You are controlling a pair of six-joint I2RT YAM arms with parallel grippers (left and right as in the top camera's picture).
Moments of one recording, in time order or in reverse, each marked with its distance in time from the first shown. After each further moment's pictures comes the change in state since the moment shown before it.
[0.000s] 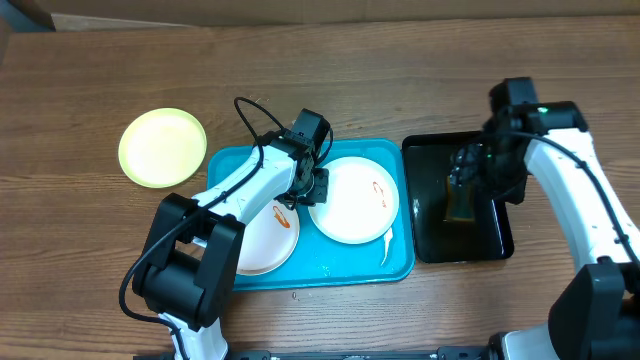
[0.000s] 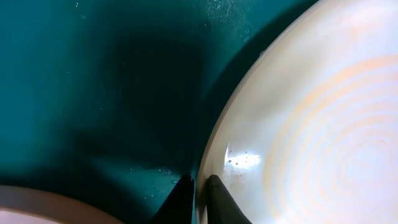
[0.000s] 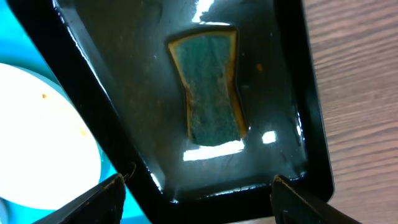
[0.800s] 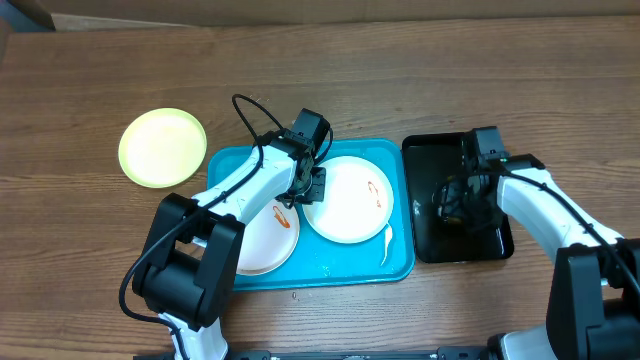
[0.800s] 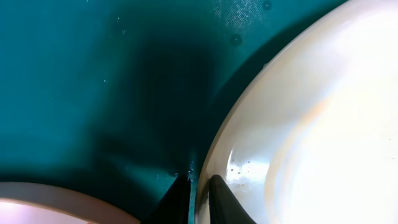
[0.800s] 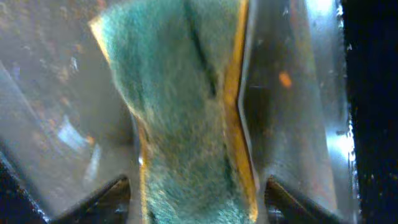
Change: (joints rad) left arm 0.000 0.000 0.000 0.004 -0.066 -0.005; right arm 0.050 0.000 -0.406 0.449 0.087 0.016
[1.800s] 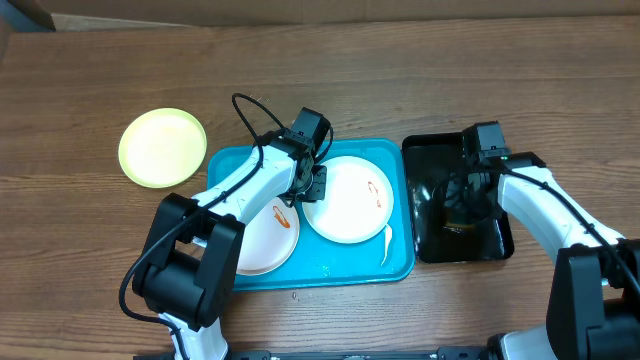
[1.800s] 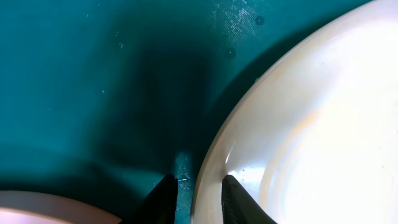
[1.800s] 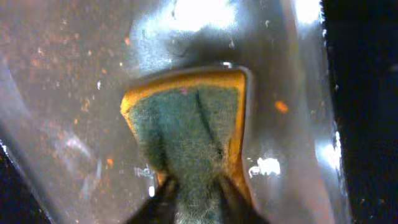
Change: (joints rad) left arm 0.000 0.000 0.000 0.022 0.001 -0.004; right arm 0.000 0.000 0.018 0.044 0.012 -0.001
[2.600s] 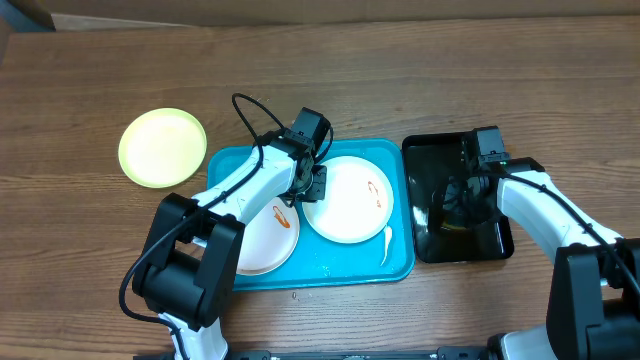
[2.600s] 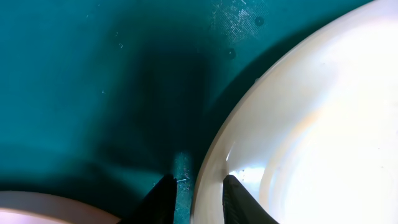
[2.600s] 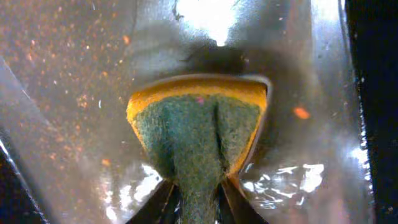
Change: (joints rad) left arm 0.000 0.000 0.000 0.000 0.000 0.000; right arm -0.001 0.000 -0.039 0.043 -0.032 0.006
